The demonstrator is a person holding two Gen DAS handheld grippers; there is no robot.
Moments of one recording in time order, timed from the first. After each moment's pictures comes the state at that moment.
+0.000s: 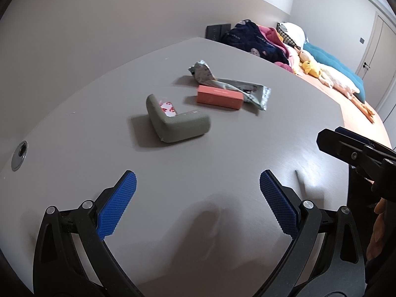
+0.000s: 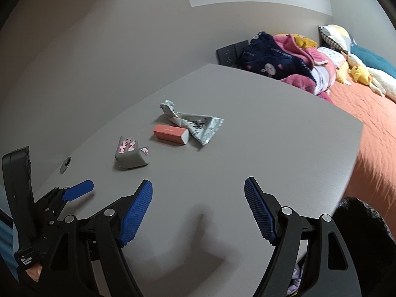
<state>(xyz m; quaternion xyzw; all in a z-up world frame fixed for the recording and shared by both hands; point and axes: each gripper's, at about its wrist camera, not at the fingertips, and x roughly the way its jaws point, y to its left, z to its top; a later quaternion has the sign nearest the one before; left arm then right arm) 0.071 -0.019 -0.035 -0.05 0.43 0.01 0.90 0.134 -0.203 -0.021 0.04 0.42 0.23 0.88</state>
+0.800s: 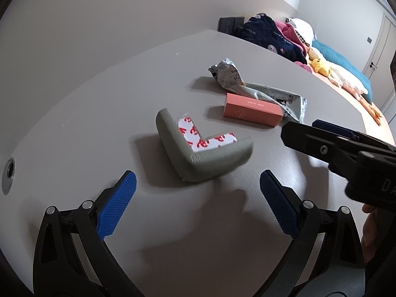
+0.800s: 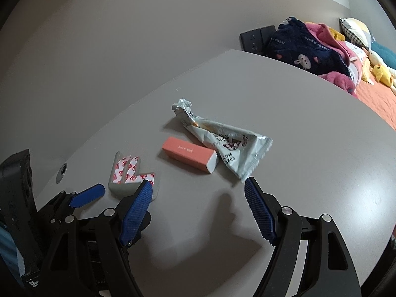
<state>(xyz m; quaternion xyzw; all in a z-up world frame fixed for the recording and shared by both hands) 0.127 0.007 -0.057 -0.04 0.45 0.02 0.89 0.204 -0.142 -0.053 0.03 0.45 0.26 0.85</state>
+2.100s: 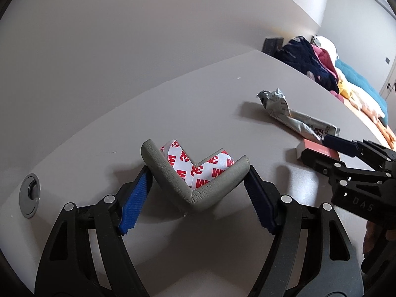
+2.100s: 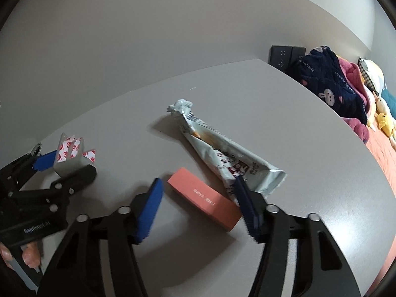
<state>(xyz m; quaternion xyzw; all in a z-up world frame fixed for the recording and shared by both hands) 0.143 0.088 -0.044 -0.07 0.42 0.08 0.90 0.229 -0.075 -0.061 -0.09 0.43 0.26 0.86</state>
